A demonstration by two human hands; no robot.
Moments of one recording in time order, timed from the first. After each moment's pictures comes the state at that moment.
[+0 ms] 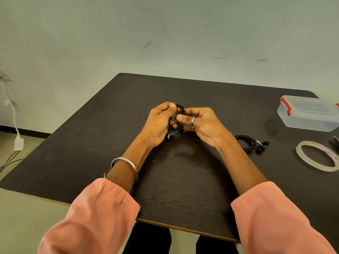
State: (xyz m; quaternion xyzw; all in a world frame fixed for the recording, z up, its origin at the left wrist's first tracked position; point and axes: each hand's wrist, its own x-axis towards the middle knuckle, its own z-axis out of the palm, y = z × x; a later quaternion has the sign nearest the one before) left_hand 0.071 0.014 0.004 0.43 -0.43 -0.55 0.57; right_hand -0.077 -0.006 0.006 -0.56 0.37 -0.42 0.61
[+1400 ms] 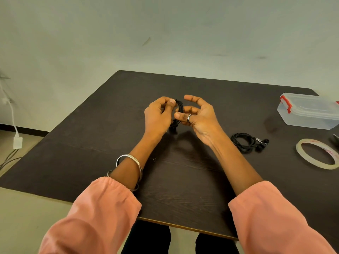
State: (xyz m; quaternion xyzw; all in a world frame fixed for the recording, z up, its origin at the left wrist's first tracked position) left_hand 0.070 0.000 -0.011 0.55 -0.53 -0.25 0.59; right_hand -0.063 -0.003 0.008 -0.53 0.38 -0.50 0.58
